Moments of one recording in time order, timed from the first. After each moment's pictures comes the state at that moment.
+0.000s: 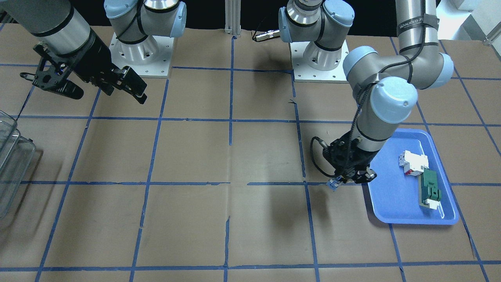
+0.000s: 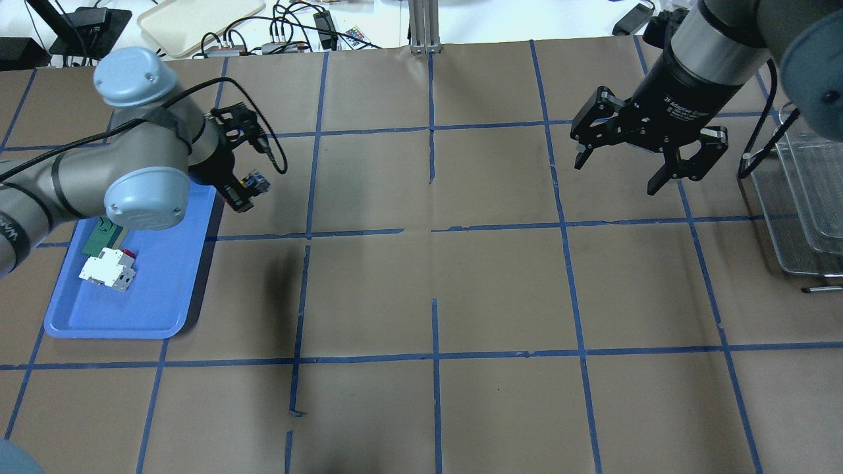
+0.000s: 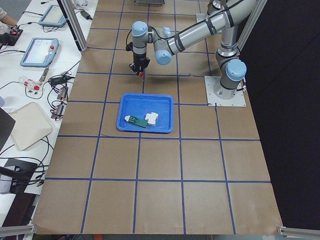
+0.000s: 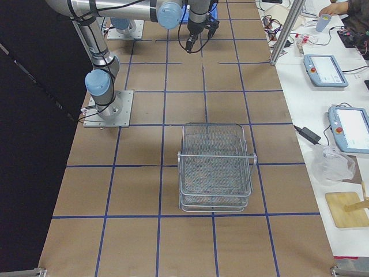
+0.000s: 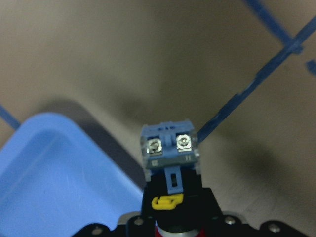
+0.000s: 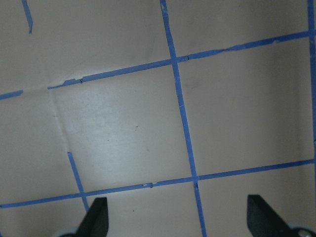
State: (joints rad) left arm -1.52 -1.82 -1.82 -0.98 1.59 1.08; right arm 1.46 -1.60 1.63 -1.50 -1.30 0.35
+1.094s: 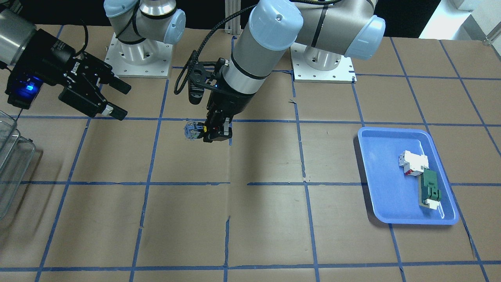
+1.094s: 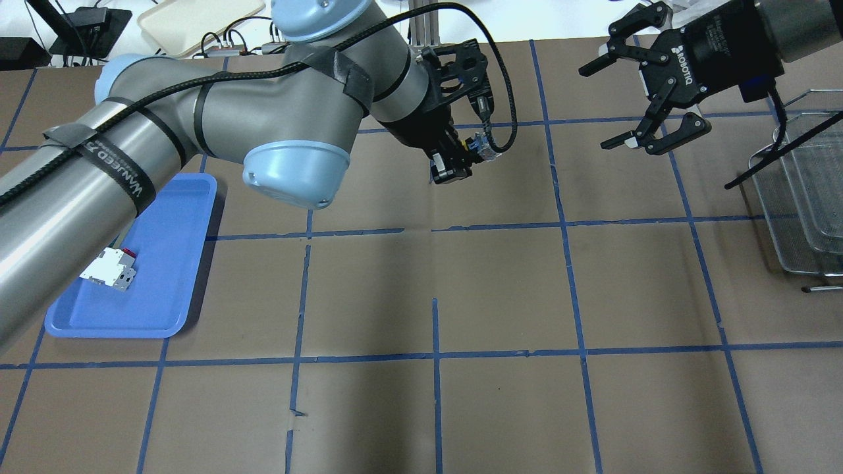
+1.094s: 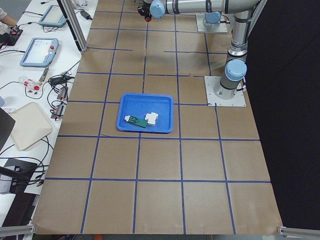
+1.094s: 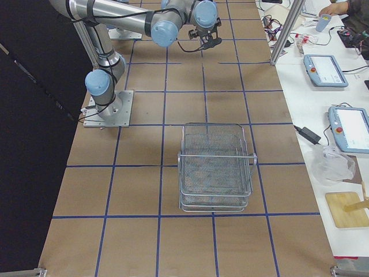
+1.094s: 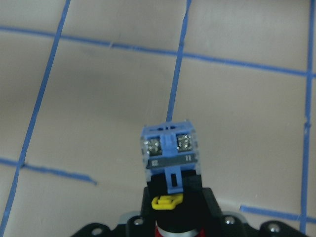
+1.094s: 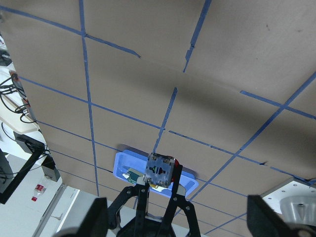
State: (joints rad) left arm -1.92 -1.82 -1.57 -1.06 1.21 1.06; right arm 1.26 -1.57 1.65 -1.45 -0.79 0.89
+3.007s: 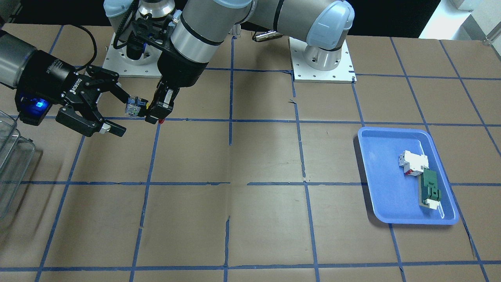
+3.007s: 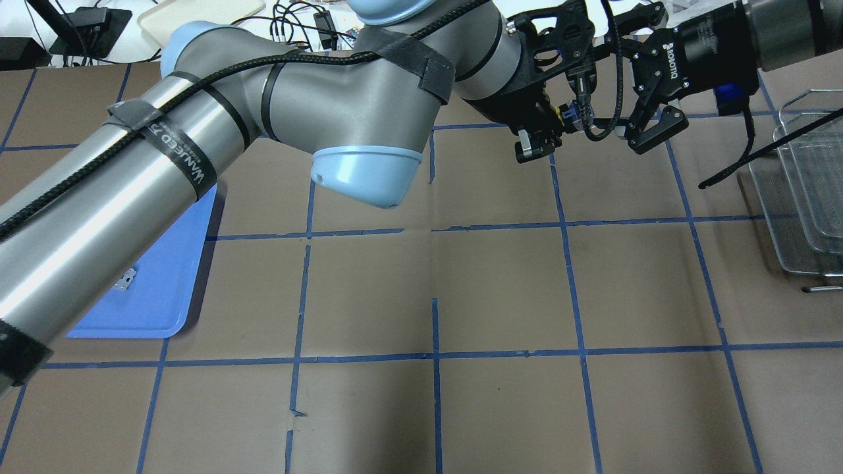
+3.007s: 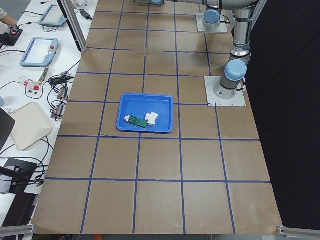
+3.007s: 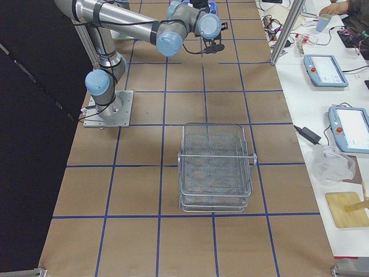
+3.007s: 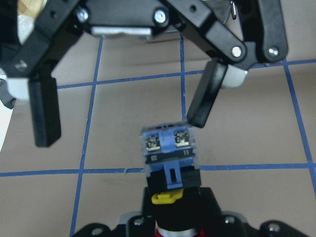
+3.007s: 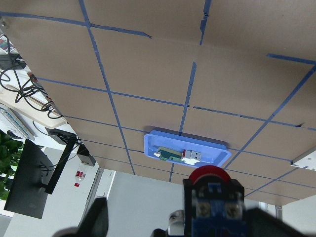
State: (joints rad) left arm -2.04 -1.87 -1.46 -0.94 1.16 1.05; right arm 1.25 -1.54 1.70 -1.51 -0.64 1.01
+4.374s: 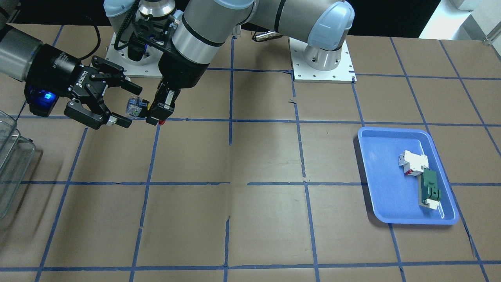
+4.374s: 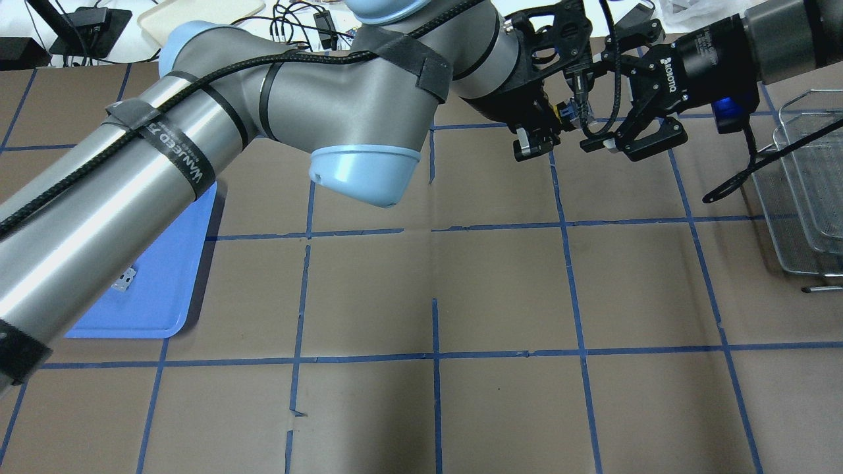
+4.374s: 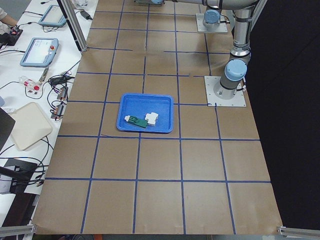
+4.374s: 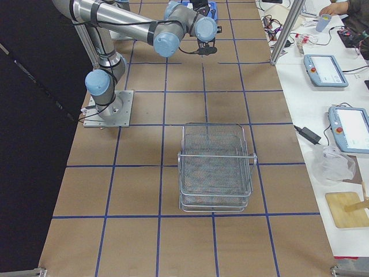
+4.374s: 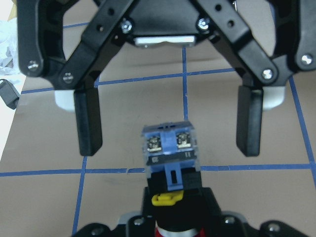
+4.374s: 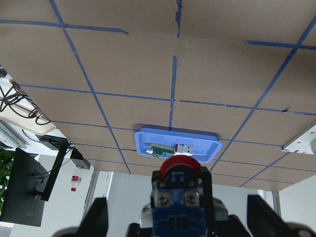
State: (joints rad) left arm -2.03 -1.87 -1.46 -0.94 1.16 1.05; right arm 1.25 -1.56 1.70 -1.43 -0.66 1.04
